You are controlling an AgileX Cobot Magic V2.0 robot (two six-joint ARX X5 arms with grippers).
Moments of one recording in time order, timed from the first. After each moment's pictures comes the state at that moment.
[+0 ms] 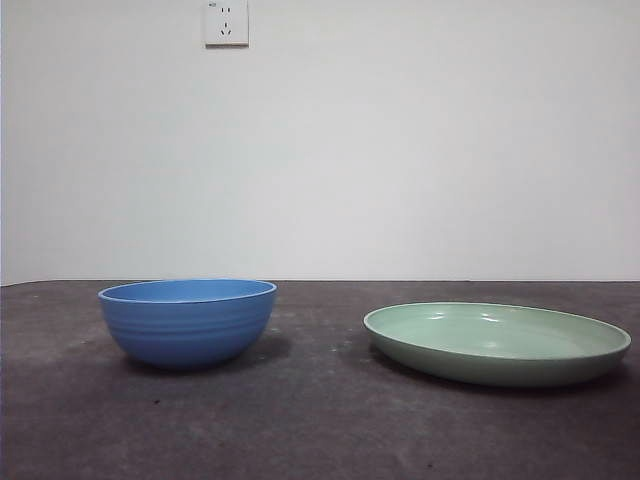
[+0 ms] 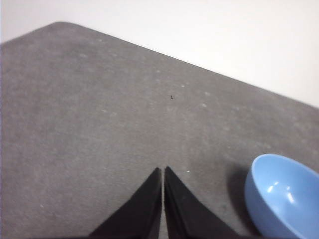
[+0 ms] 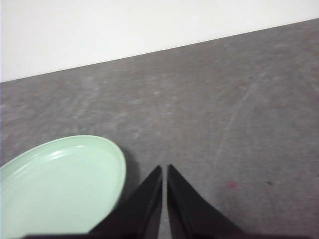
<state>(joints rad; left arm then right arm) 0.02 0.01 0.03 -0.18 0.07 -0.33 -0.05 0.01 0.02 -0.16 -0.12 0.24</state>
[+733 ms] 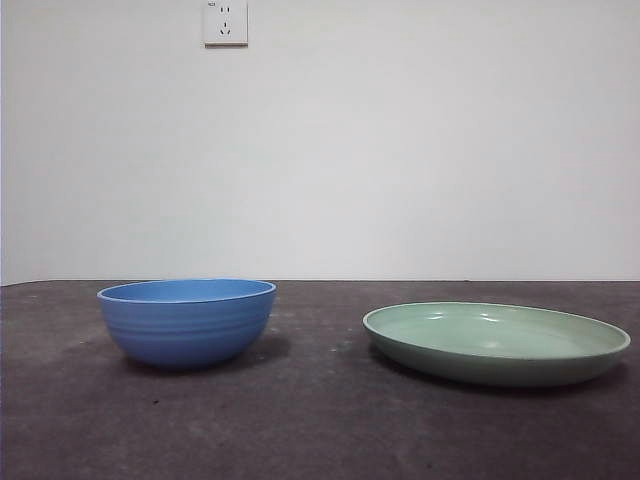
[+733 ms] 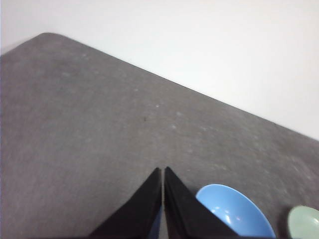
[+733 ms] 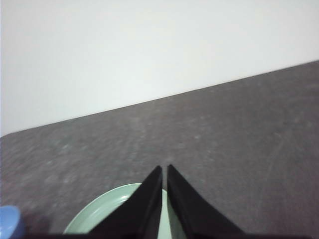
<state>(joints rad) 0.02 0.18 0.45 -0.44 0.12 -0.38 -0.05 0.11 0.40 -0.36 -0.22 0.31</state>
